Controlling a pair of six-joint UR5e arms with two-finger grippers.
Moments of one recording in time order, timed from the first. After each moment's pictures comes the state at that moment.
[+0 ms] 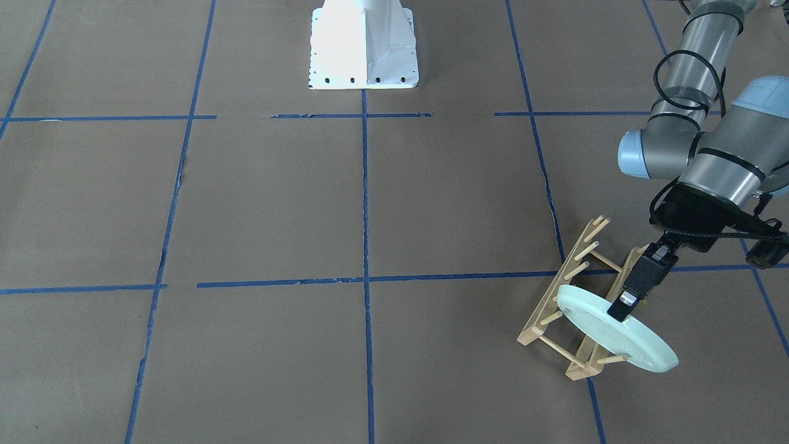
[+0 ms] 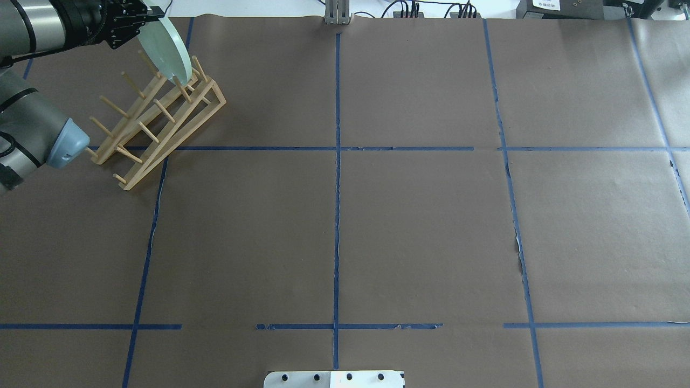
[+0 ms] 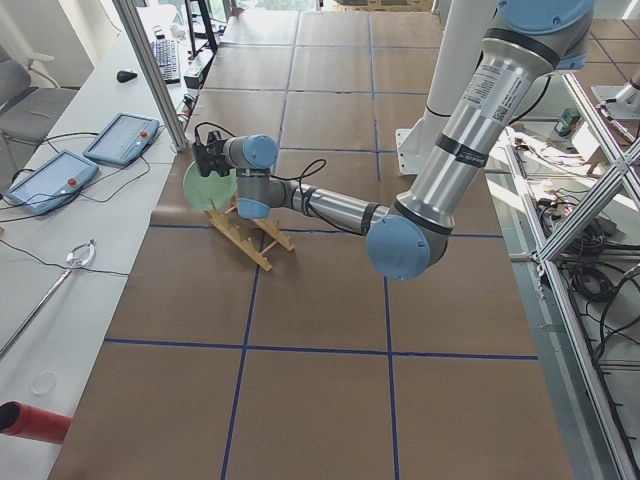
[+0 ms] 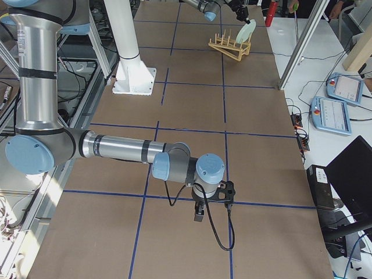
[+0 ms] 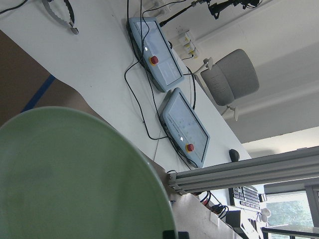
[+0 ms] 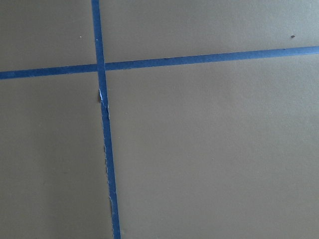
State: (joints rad) left arm -1.06 -2.05 -1.31 -2.95 -1.89 -1.82; right arm 1.62 -1.62 1.56 -1.62 2.32 -0.02
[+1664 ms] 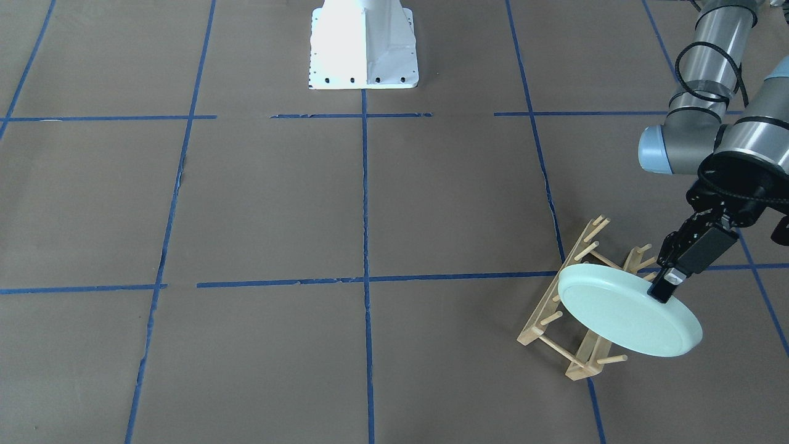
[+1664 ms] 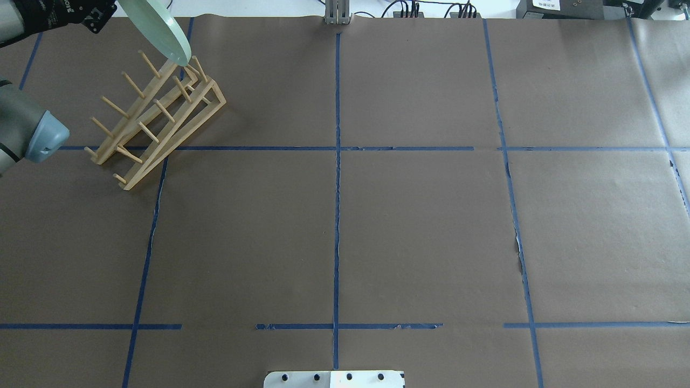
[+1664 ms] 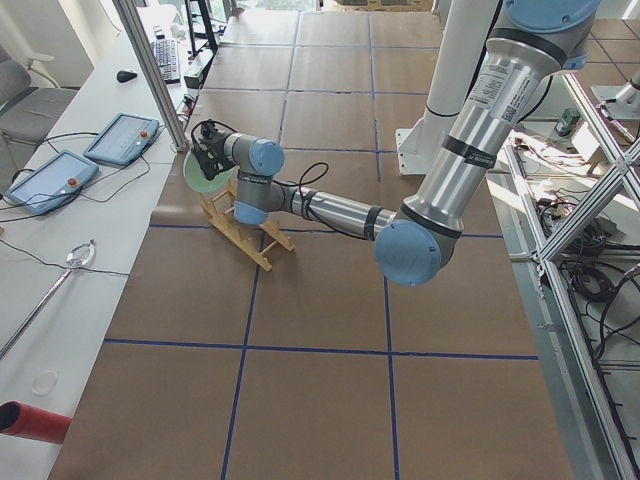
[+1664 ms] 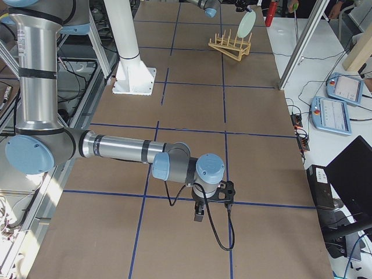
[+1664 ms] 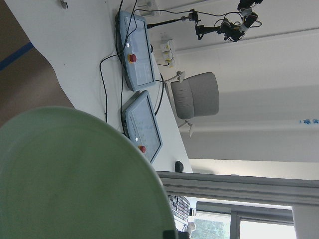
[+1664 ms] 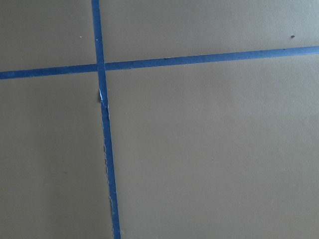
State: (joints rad) left arm -1.12 -2.01 -1.34 -3.13 -1.86 -2.17; right arm 1.62 -1.62 1.56 -1.62 2.32 -0.02
